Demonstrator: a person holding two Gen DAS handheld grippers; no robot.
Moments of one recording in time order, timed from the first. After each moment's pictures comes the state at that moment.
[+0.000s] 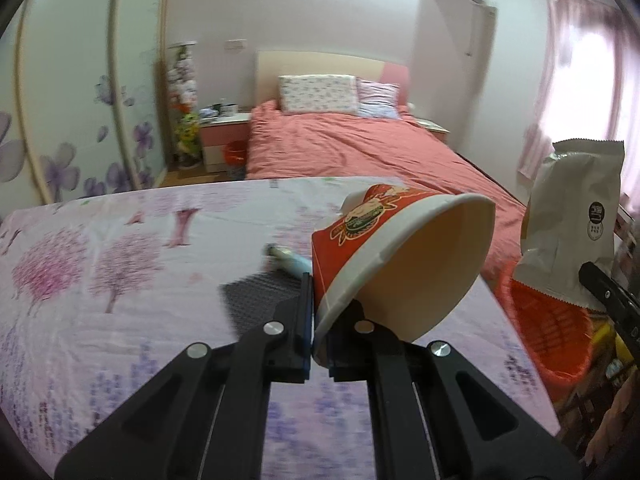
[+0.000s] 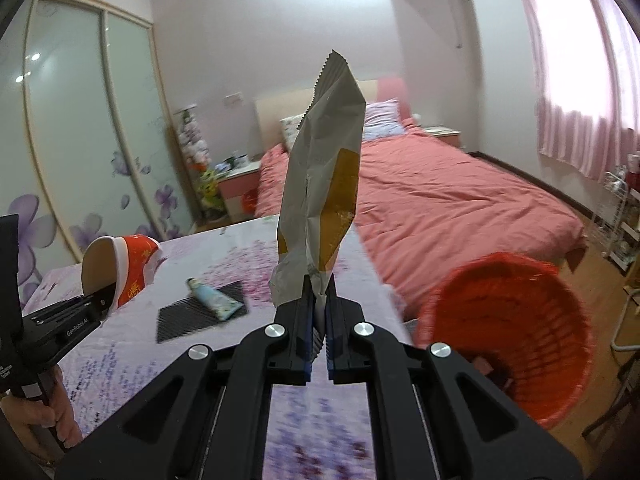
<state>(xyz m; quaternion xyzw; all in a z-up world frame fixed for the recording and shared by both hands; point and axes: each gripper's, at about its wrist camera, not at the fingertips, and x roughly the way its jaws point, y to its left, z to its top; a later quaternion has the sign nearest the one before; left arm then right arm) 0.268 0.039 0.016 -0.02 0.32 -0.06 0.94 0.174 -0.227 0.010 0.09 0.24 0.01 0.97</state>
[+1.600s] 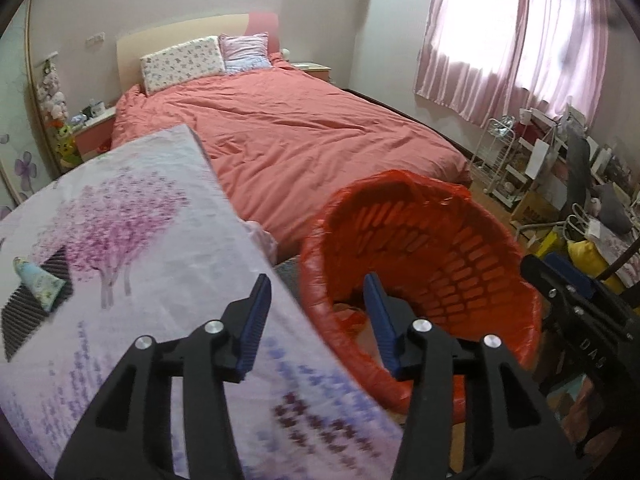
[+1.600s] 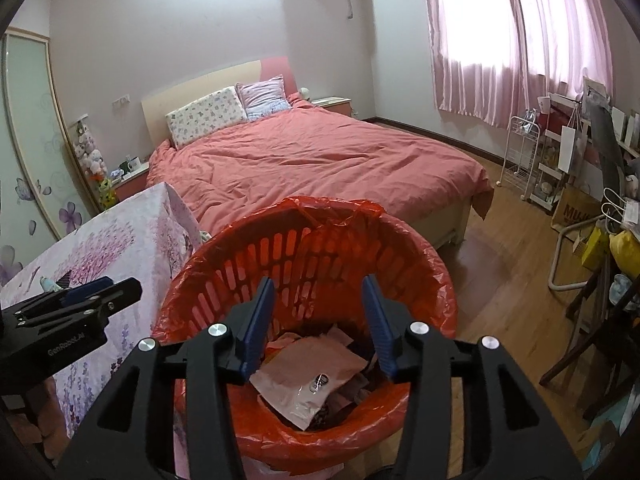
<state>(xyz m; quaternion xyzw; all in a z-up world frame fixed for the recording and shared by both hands) 0.293 -0.201 -0.066 0.06 0.38 -0.23 0.89 0.164 -0.371 -0.061 0.12 0.29 -0.14 0.94</state>
